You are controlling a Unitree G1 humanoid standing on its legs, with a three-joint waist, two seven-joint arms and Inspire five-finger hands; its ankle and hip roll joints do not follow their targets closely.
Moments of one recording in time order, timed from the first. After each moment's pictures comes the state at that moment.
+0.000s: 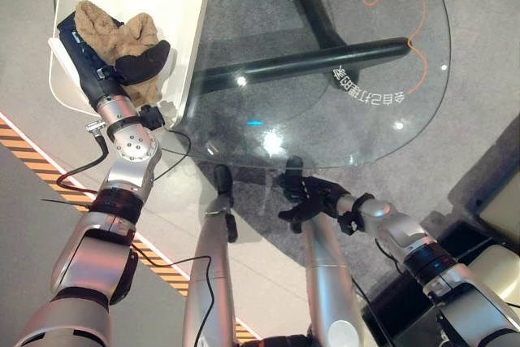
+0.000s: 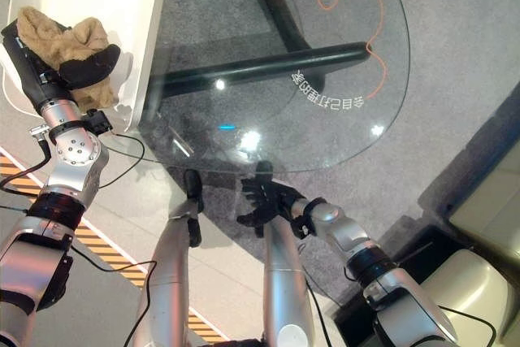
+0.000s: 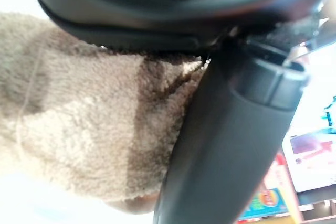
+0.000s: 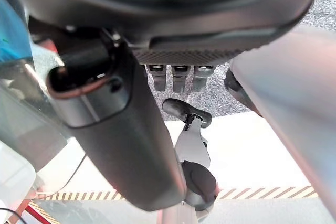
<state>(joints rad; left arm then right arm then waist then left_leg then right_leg) -0.89 0.61 -0.29 0.78 -0.41 -0.48 0.72 -0.55 -0.55 0.55 0.40 0.48 0.29 0.31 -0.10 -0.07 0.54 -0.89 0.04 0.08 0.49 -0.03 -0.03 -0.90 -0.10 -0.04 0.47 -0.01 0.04</state>
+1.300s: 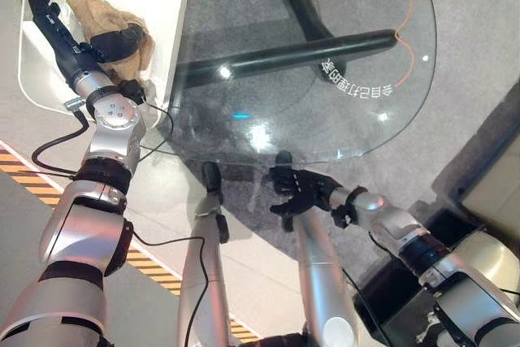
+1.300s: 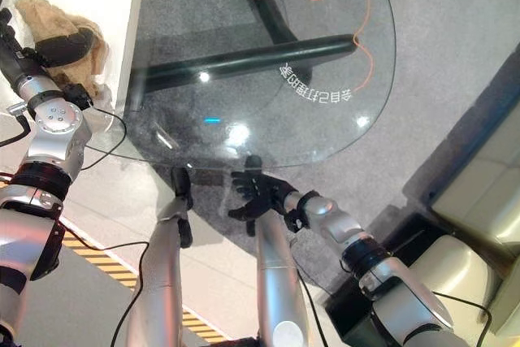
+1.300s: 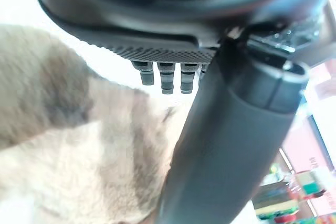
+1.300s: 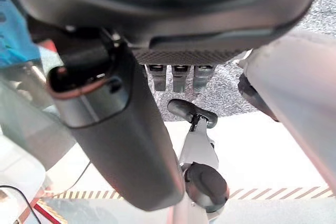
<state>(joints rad) -1.08 0.66 -0.34 0.96 -0.45 -0.34 0.76 -0.59 -0.54 0.62 0.44 0.55 0.21 0.31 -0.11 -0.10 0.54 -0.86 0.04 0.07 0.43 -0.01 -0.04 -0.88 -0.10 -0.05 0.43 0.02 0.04</state>
